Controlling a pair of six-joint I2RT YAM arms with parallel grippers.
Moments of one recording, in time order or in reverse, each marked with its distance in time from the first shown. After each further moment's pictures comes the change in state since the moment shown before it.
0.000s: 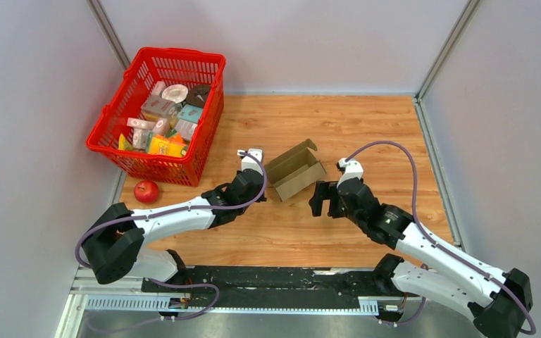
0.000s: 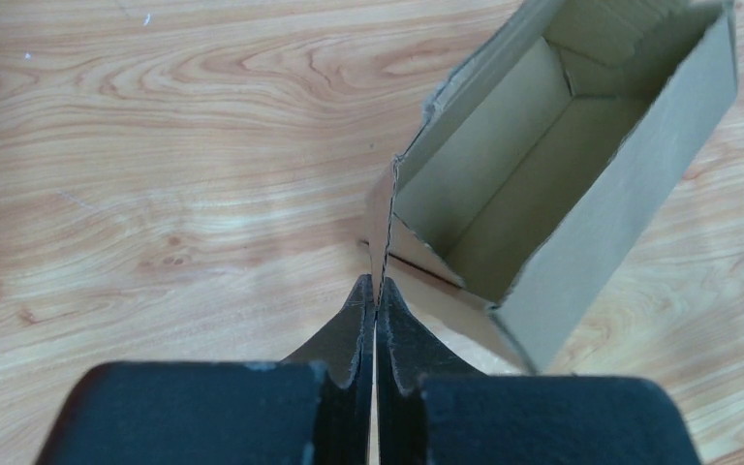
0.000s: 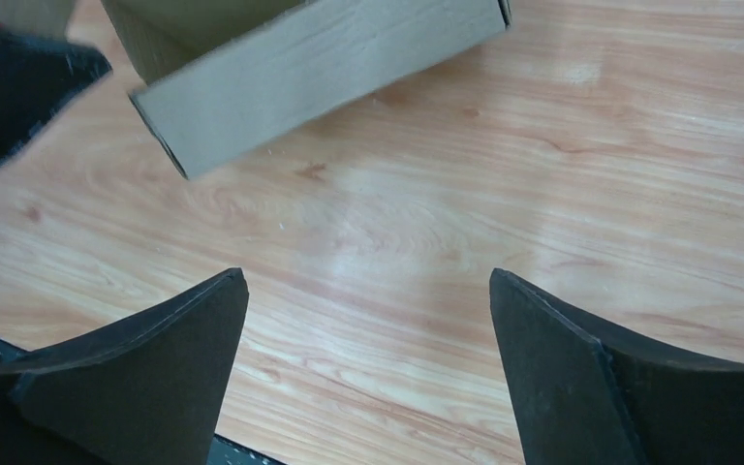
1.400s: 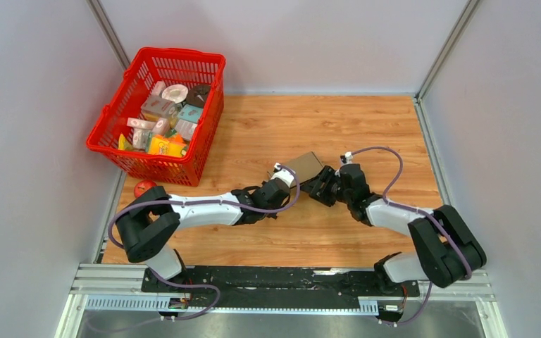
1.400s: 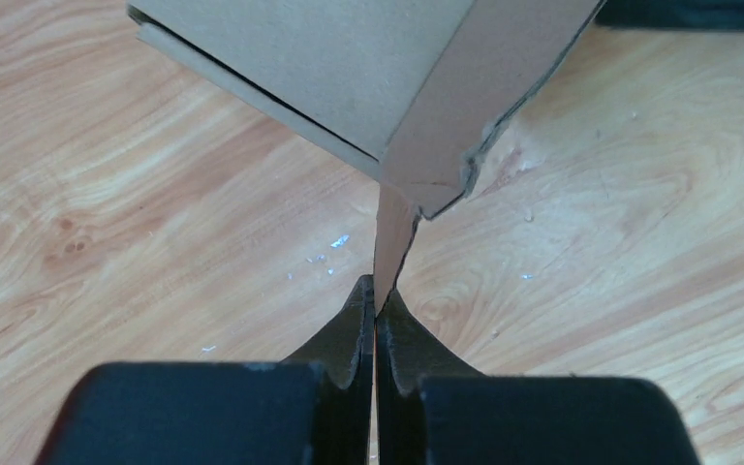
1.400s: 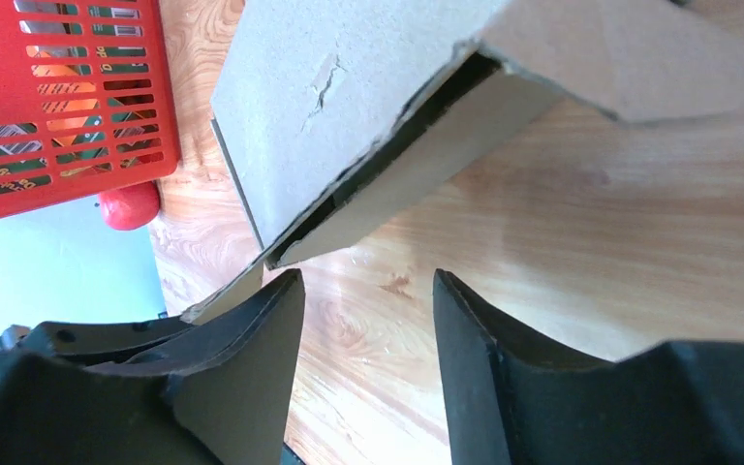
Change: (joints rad) left arm -0.122 0.242 0.162 -0.211 0.061 0.174; right arm -0.377 0.571 -0.156 0.810 -0.563 0.451
